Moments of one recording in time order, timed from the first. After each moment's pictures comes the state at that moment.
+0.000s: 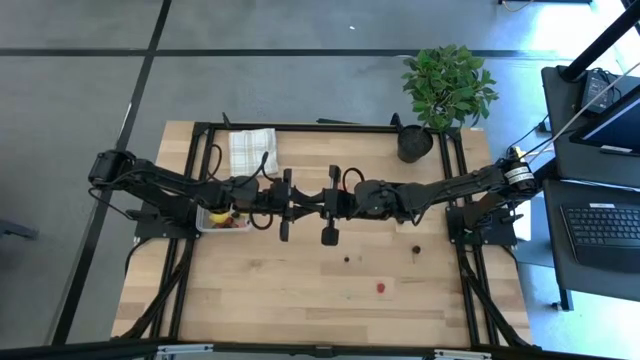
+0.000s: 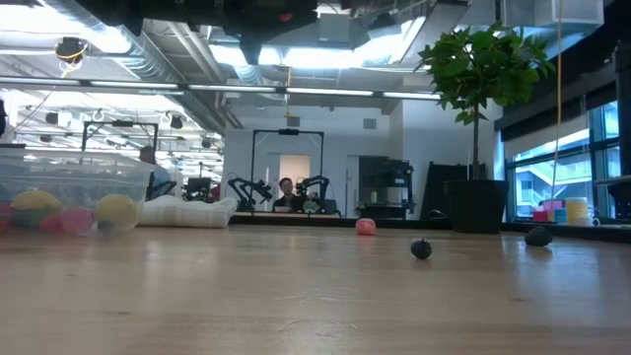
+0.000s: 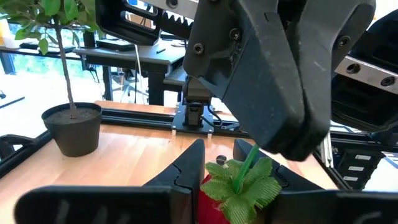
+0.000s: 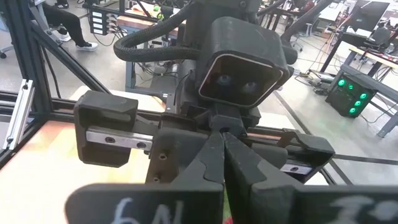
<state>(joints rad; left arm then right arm) -0.08 1.31 0.68 0.59 -0.12 -0.11 0.17 1.63 1.25 0.23 0.28 -0.16</state>
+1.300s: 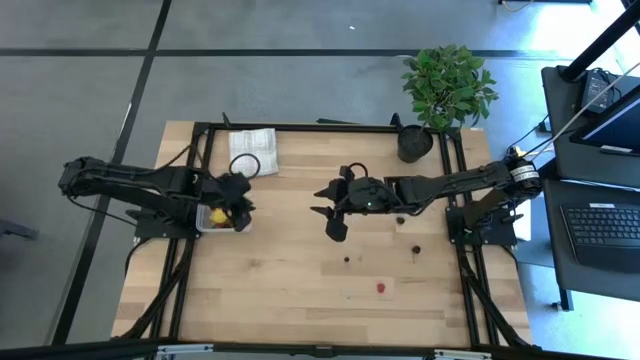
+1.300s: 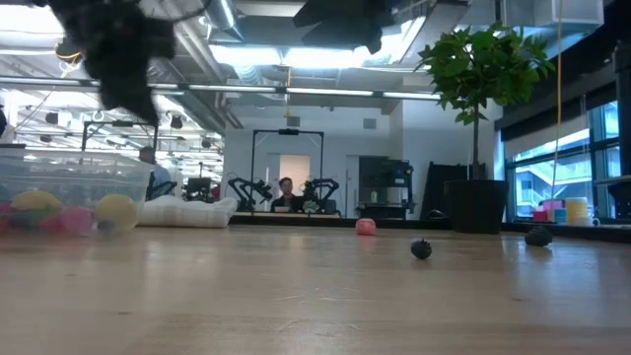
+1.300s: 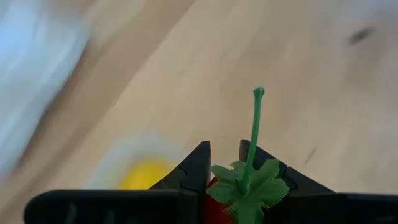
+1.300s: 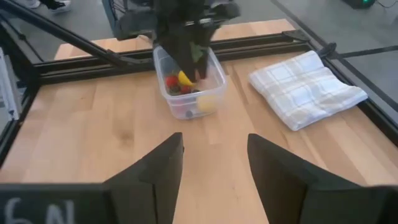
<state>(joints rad) -0.02 0.86 0.68 -0.77 -0.16 -0.61 0.12 1.59 1.25 -0.13 0.26 0.18</state>
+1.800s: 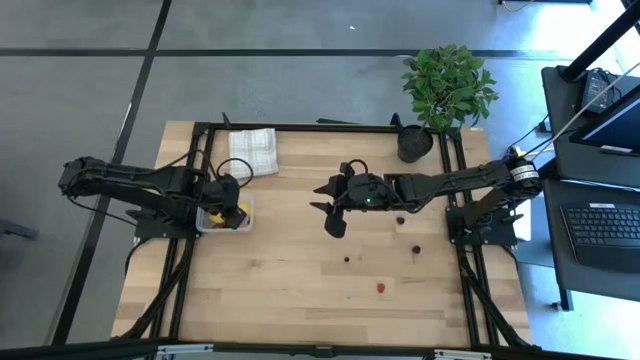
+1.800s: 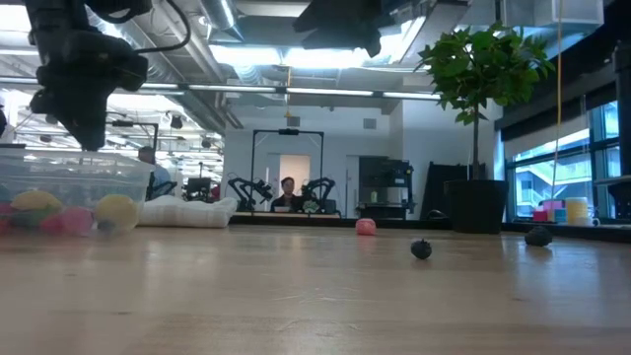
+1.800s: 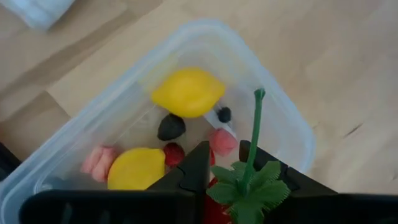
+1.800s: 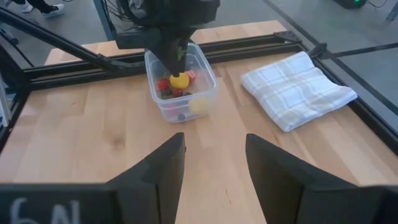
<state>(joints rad) -0.02 0.86 0.68 -1.04 -0.11 -0.97 0.10 1.59 1.25 -0.12 0.26 0.18</state>
